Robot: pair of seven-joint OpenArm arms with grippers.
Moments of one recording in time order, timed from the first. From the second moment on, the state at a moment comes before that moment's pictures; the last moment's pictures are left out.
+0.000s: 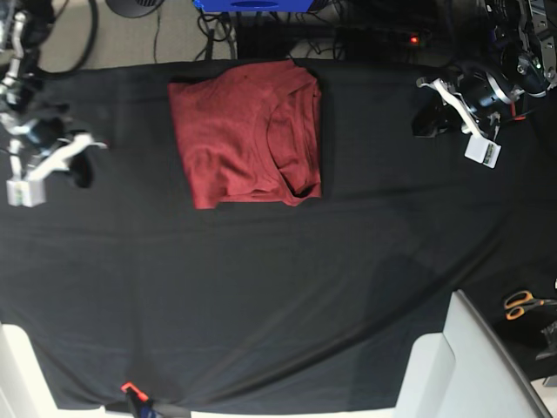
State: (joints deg) left arm 26.8 -19.2 -25.3 95.0 -42.3 -41.1 47.2; right arm -19.8 9.5 24.0 97.5 31.8 25.0 -40.0
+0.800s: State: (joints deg) left arm 21.9 -10.6 -24.8 85.3 -41.7 -41.1 47.0; right arm -20.8 9.5 30.9 82.4 31.2 36.9 -40.6
